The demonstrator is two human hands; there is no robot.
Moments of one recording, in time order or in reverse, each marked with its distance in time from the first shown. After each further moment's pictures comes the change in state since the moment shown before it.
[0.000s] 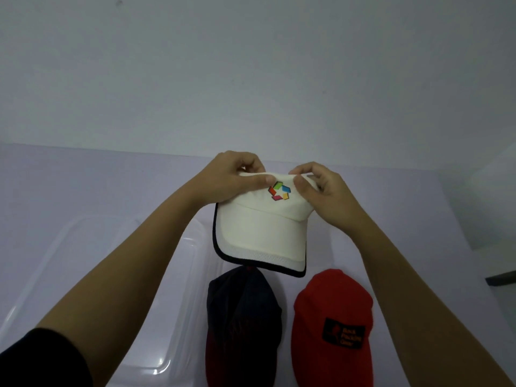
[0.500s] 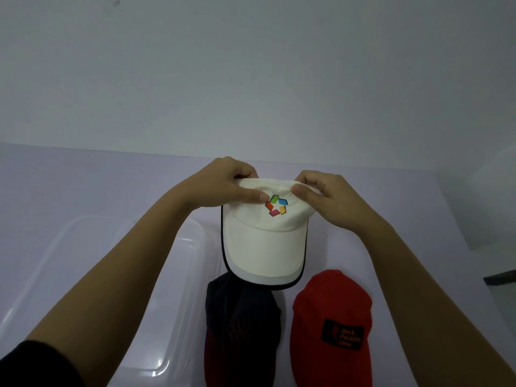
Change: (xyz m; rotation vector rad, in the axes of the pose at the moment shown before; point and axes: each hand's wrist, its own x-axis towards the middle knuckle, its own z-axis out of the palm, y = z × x) left_hand -0.007 0.005 -0.004 0.153 -0.138 -0.042; right_hand -0.003 -0.005 -0.013 -0.291 -0.129 -0.027
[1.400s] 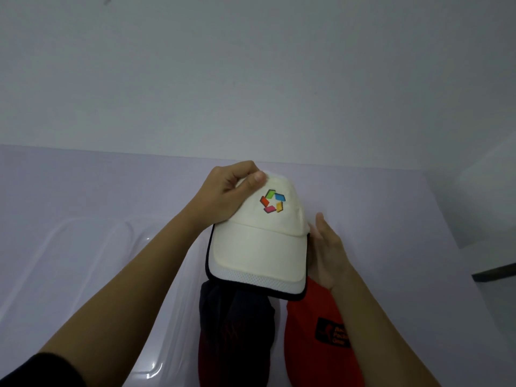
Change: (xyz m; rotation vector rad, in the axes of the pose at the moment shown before) left_hand -0.008 0.001 0.035 -0.218 0.359 0.312; right_hand -0.050 0.042 0.063 1.358 -0.035 0.443
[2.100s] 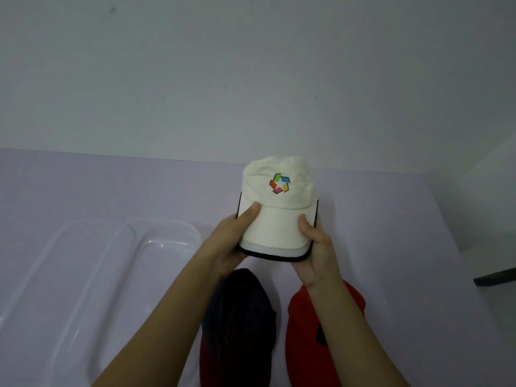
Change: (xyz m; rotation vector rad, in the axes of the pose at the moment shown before) left_hand -0.038 -0.017 0.043 -0.960 0.123 -0.840; right_hand 0.010 0.008 0.030 0.213 0.086 -0.341
